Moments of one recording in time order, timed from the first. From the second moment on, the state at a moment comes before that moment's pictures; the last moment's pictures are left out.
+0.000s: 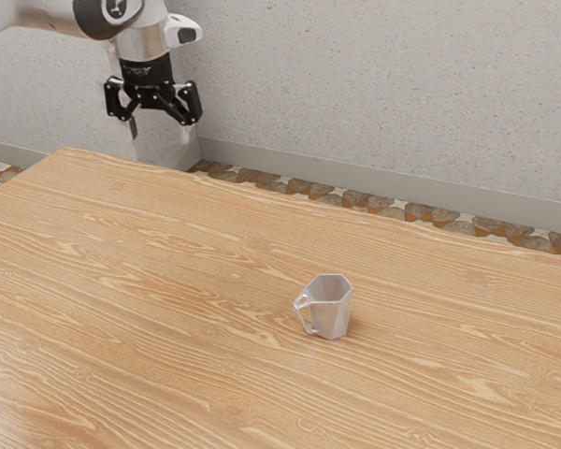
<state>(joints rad) -0.28 0.15 0.30 -1.39 0.06 1.56 -0.31</state>
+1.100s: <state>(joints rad) -0.32 0.09 0.19 -1.99 -0.09 2.14 0.44</state>
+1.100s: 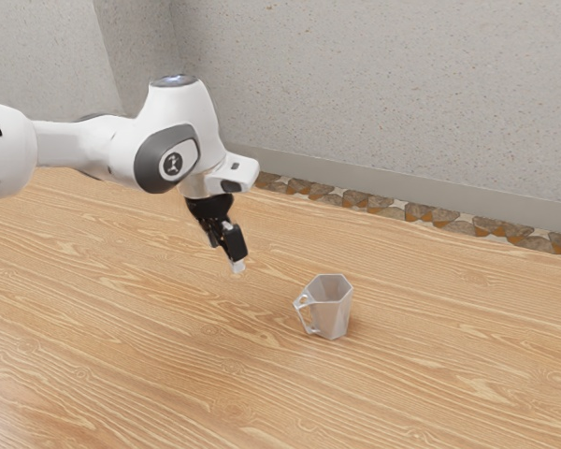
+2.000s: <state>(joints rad) -0.38 0.25 0.13 -2.08 -0.48 2.50 0.93</state>
